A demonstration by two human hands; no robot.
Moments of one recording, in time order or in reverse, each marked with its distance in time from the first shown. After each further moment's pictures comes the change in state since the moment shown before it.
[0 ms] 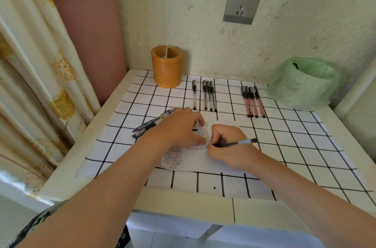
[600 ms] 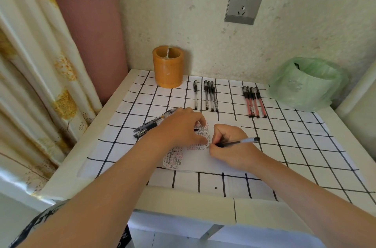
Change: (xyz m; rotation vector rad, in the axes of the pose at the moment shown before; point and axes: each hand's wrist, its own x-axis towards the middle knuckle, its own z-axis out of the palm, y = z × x) left_hand -0.001 0.000 0.001 -0.011 -0.008 -0.010; right_hand -0.002 -0.002 0.000 -0.006 0.026 -0.012
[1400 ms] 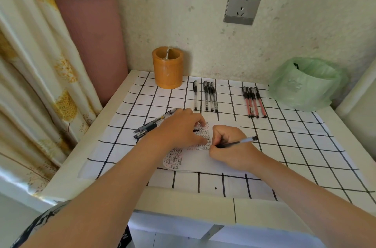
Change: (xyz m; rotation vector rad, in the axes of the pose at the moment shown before) left_hand -0.001 0.000 0.001 0.006 0.016 0.000; right_hand 0.000 -0.002 -0.001 0.056 -0.039 0.031
